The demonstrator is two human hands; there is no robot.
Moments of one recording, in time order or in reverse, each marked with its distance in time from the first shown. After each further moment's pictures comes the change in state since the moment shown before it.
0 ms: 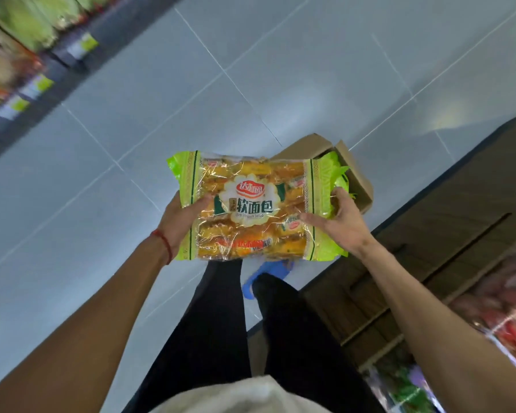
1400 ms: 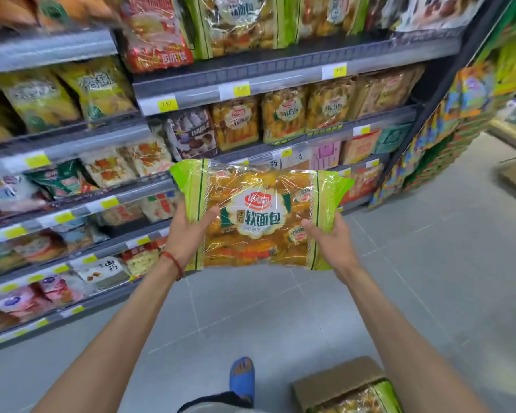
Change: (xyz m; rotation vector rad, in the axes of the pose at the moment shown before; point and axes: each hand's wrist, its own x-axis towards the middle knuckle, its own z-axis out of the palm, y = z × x) left_hand -0.207 0.337 -0.249 -0.105 0.491 0.859; right_hand -0.079 -0.496 0.030 0.364 0.014 -0.798
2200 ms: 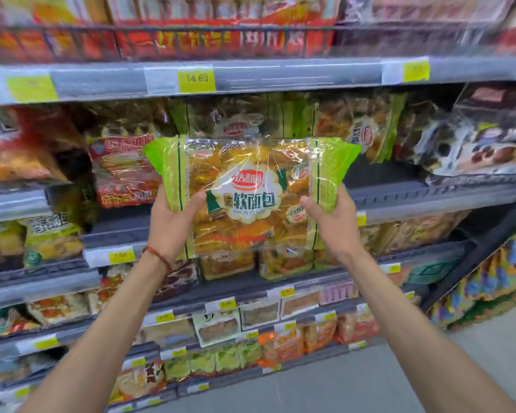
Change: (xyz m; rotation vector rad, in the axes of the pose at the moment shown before) left_hand 0.357 0.190 0.081 -0.067 0.356 0.260; right_hand 0.431 -0.197 -0.013 -0.048 -0.117 -0.359
